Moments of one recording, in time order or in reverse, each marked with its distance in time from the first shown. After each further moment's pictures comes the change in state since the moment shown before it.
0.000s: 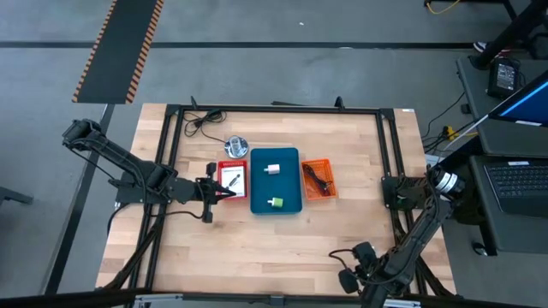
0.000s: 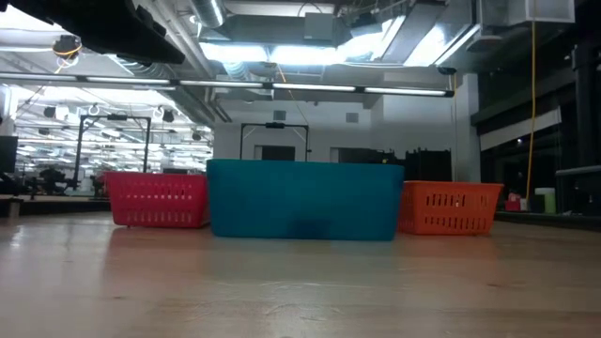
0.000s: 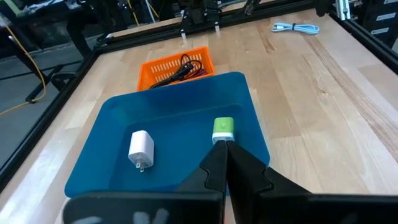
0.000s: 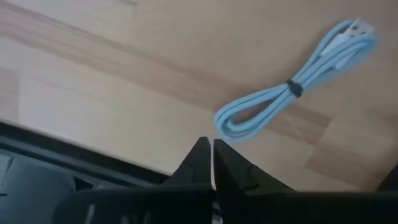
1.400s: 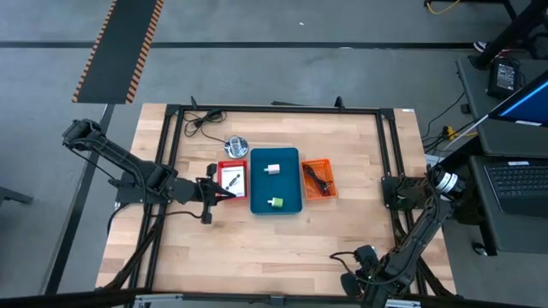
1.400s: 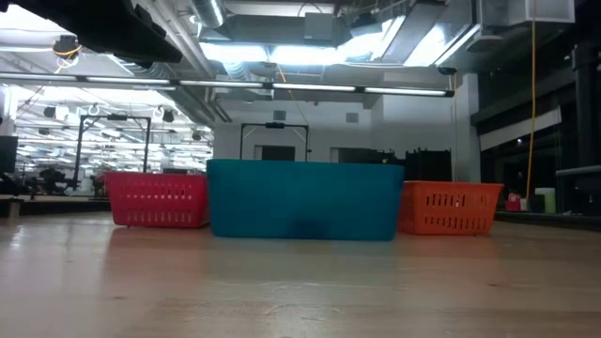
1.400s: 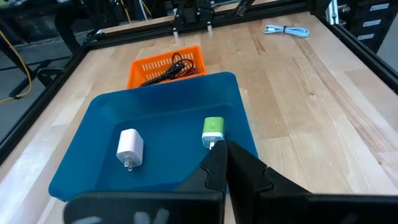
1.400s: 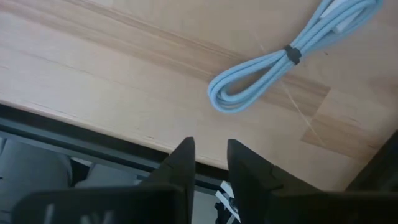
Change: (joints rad) left arm 0.000 0.000 0.000 0.000 0.034 -0.034; right arm 0.005 -0.002 0.000 0.034 -0.080 0.015
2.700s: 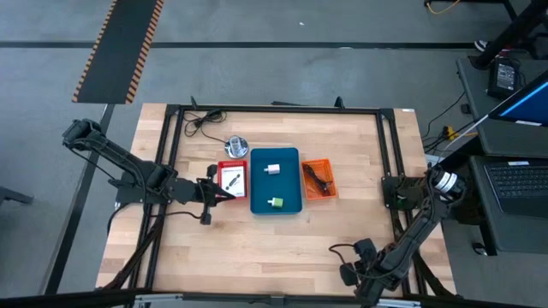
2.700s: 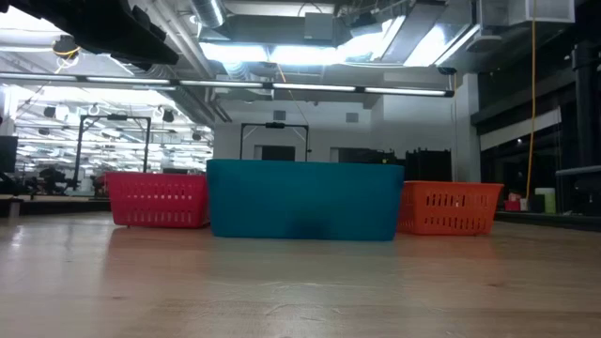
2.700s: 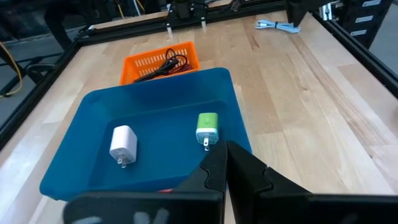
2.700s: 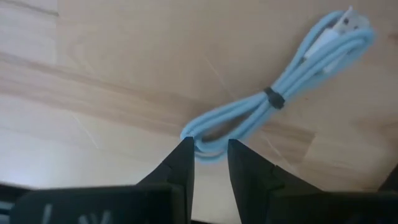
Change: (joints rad) left arm 0.000 0.000 0.000 -0.015 0.026 -0.007; right arm -0.017 -0.001 -0.127 0.057 0.011 0.041
